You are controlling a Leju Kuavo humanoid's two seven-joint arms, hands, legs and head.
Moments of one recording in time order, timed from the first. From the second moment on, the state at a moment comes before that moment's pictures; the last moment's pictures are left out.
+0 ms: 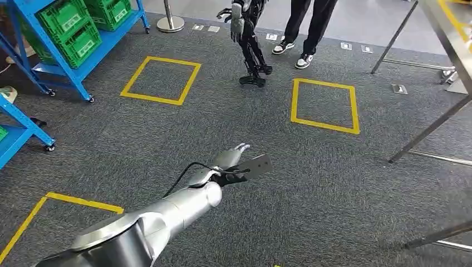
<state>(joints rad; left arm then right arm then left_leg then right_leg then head) -0.85 -0.31 -1.07 -0.24 0.00 0.26 -0.13 -0.16 0.20 -0.71 -0.21 1.36 -0.14 0.12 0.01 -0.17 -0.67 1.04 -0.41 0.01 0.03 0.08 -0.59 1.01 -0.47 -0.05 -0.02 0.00</state>
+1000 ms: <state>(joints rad) -0.53 -0.18 -1.01 -0.20 0.09 0.30 -0.07 -0.12 0.21 -0.75 -0.21 1.33 -0.17 0.09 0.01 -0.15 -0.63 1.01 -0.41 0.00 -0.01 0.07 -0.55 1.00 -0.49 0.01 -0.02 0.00</state>
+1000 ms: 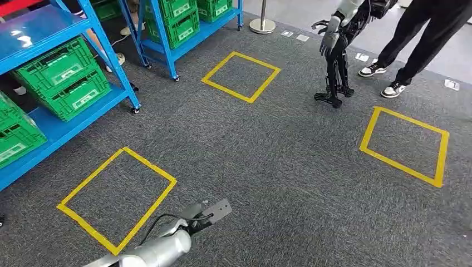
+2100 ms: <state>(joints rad) -0.26 -0.10 -0.86 -0.17 0.20 0.33 0.00 -0.10 0.19 -0.80 -0.21 1.30 -0.22 0.08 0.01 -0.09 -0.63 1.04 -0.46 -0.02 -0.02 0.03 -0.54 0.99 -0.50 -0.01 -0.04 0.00</state>
